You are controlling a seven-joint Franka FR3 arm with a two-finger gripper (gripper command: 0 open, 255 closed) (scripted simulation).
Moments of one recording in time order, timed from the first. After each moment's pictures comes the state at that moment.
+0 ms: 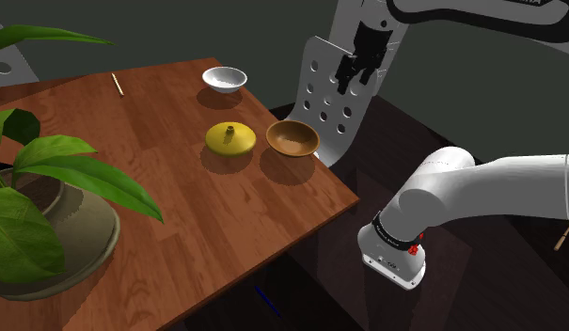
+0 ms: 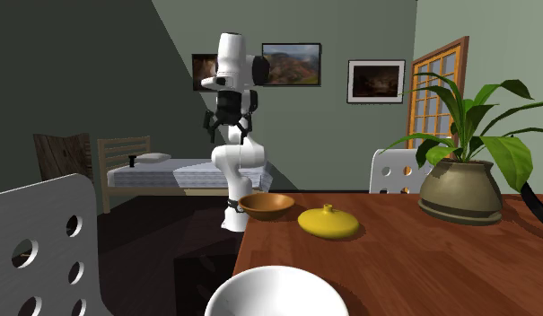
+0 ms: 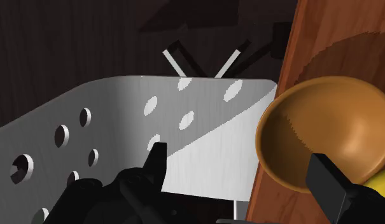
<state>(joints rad) -0.02 -0.83 -0.05 -2.44 -0.11 1.67 0.07</state>
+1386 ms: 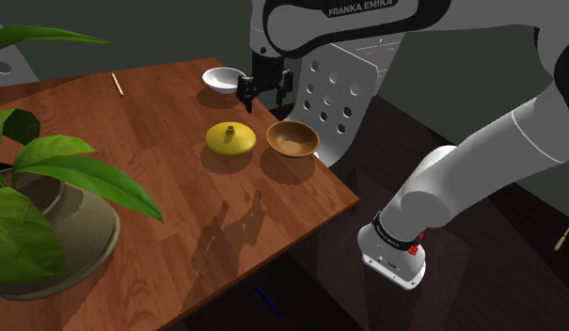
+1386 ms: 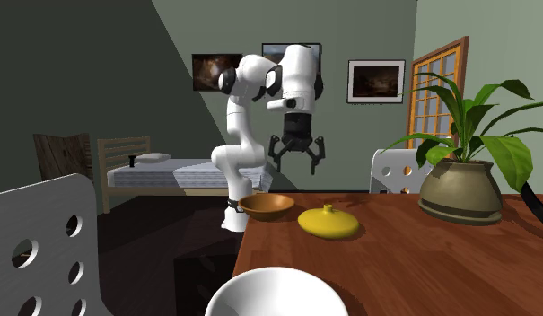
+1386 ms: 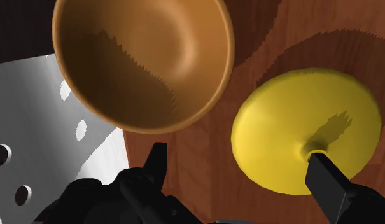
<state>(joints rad) 0.04 -0.30 0.26 -2.22 0.01 1.98 0.55</state>
